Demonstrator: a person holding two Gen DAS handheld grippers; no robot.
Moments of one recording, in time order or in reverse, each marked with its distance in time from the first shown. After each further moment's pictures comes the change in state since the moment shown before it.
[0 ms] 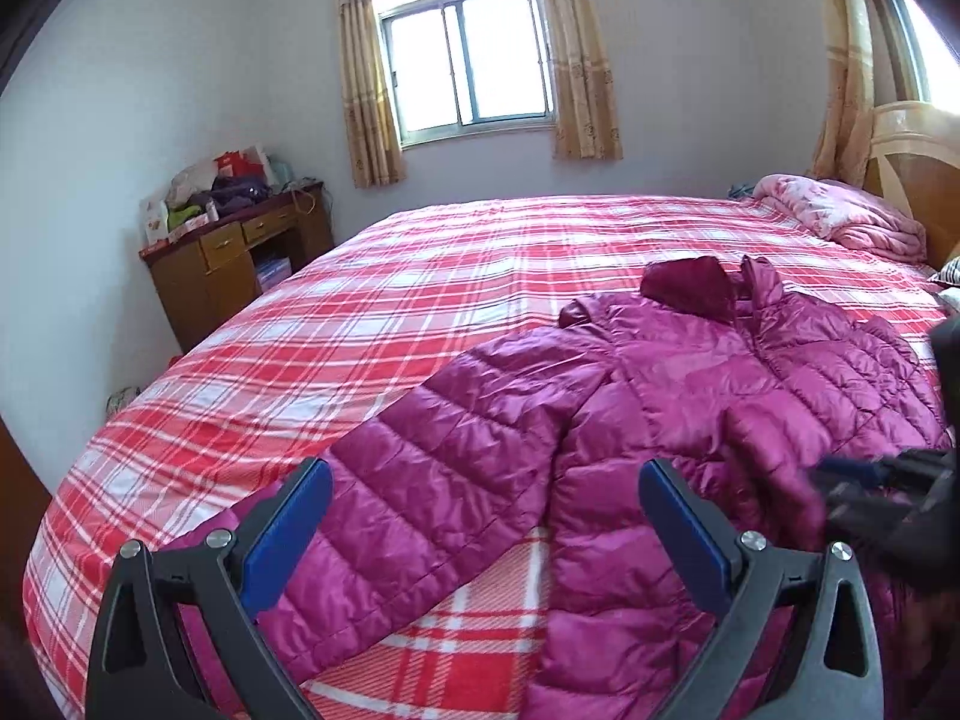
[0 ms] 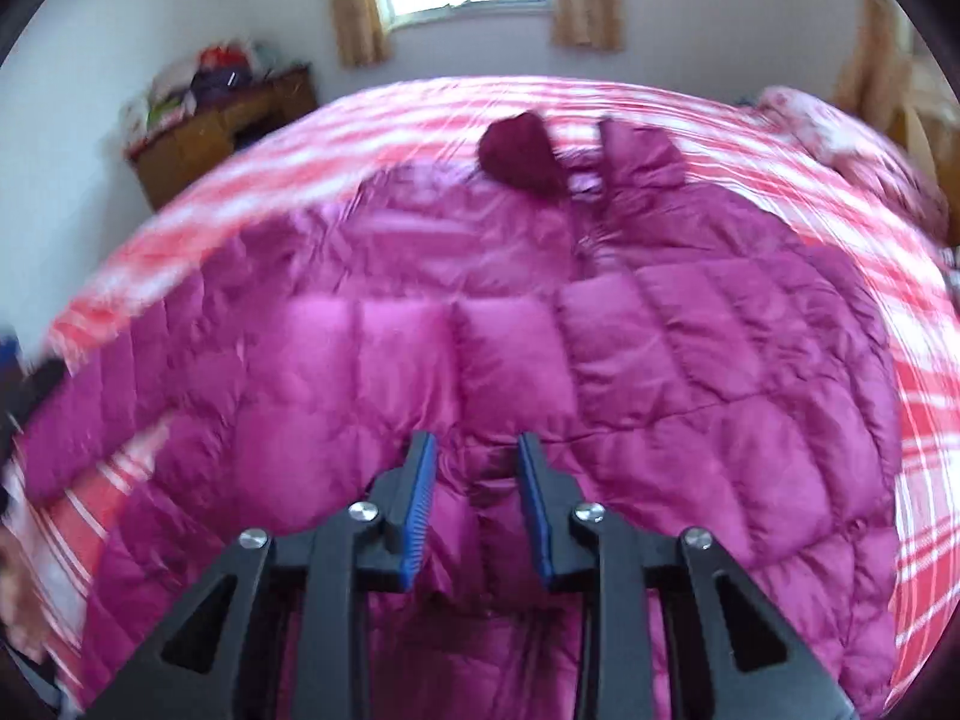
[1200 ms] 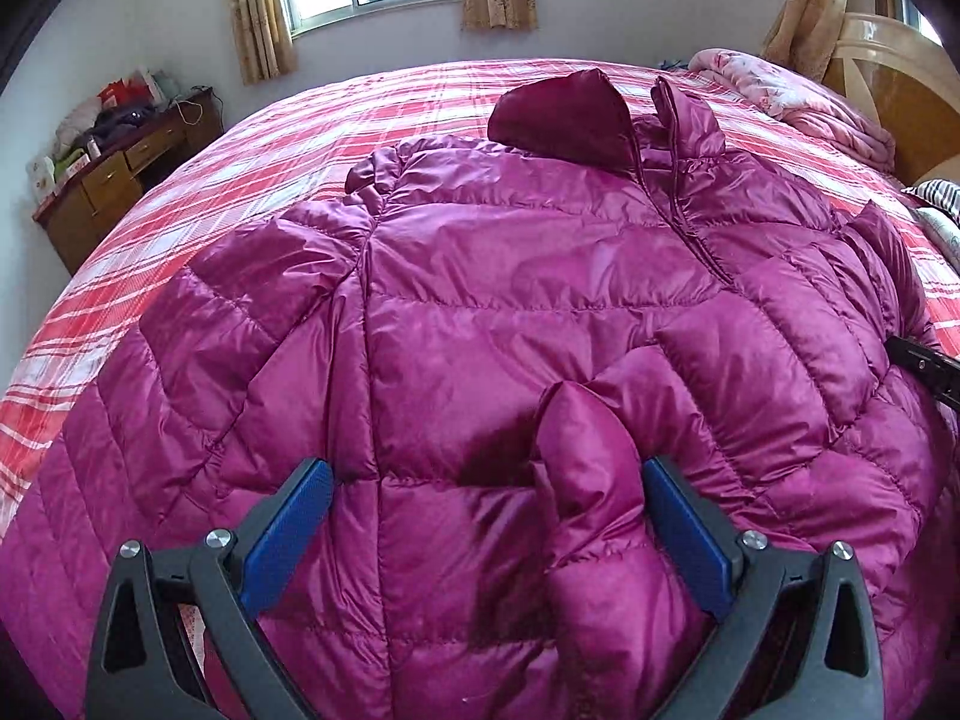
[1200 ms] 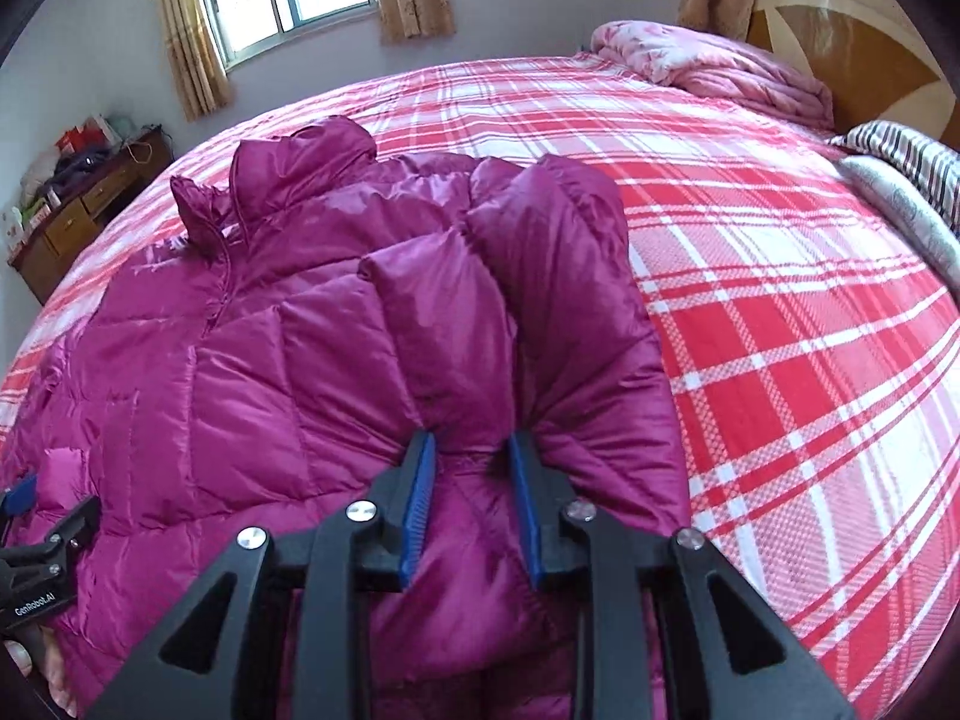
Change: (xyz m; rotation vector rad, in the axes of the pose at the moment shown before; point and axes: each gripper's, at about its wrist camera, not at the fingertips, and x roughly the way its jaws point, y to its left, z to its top) left arm 0.125 -0.120 -0.005 0.068 0.321 -0.182; right arm -0.006 -0.184 -0.008 0.330 -0.004 -0.193
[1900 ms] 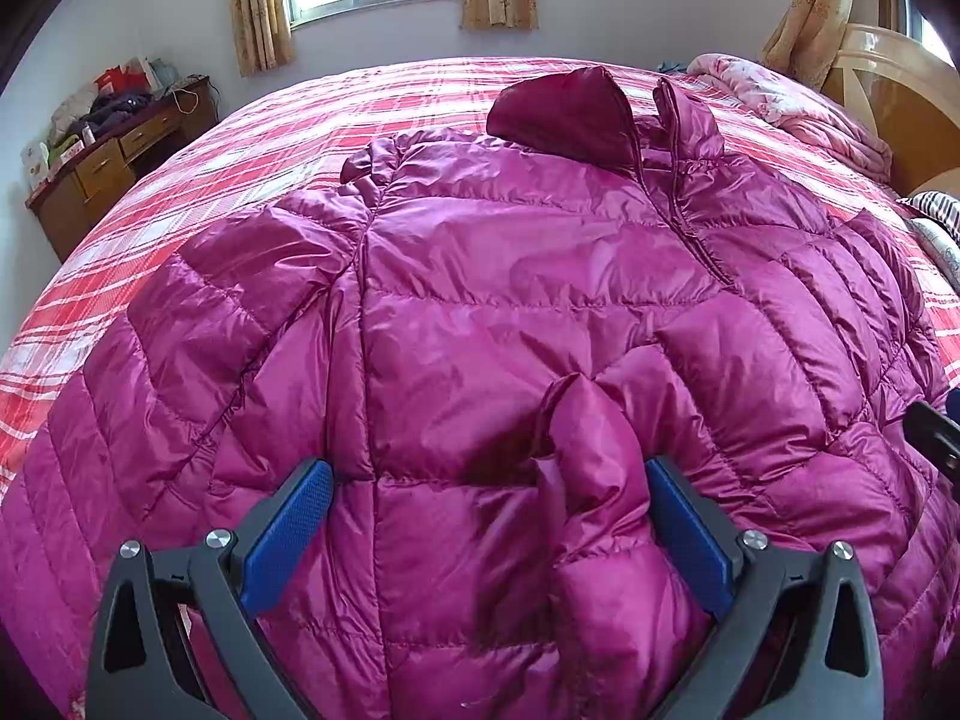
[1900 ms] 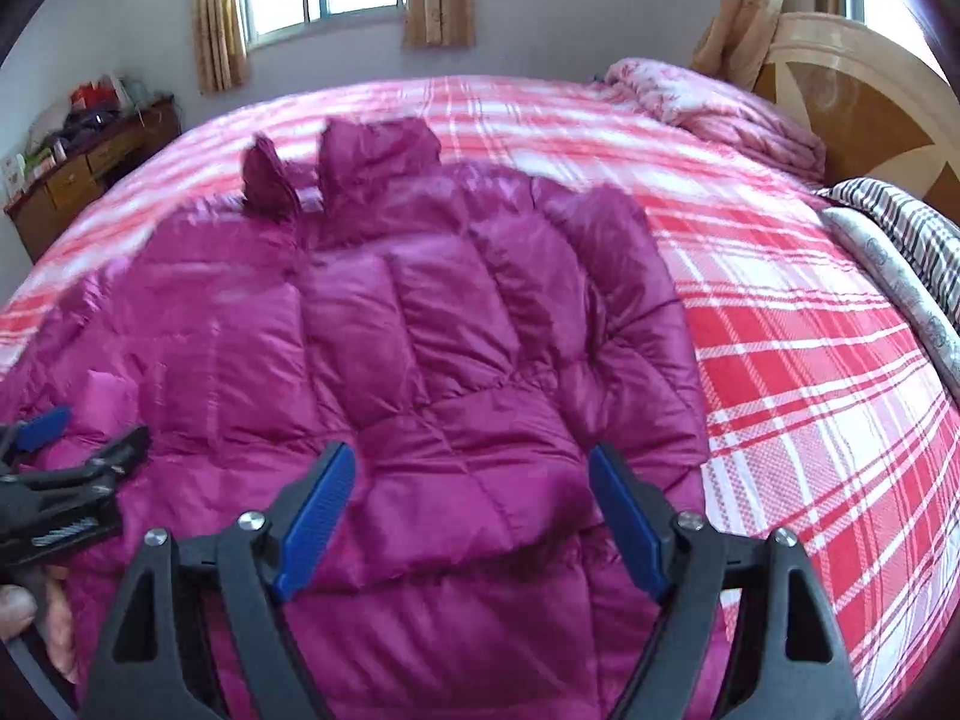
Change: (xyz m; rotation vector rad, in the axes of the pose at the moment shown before) left arm 0.004 0.005 0.000 -0.027 0.010 -0.041; right arm -0.038 0.046 -0.028 -0.076 -0.063 -0.022
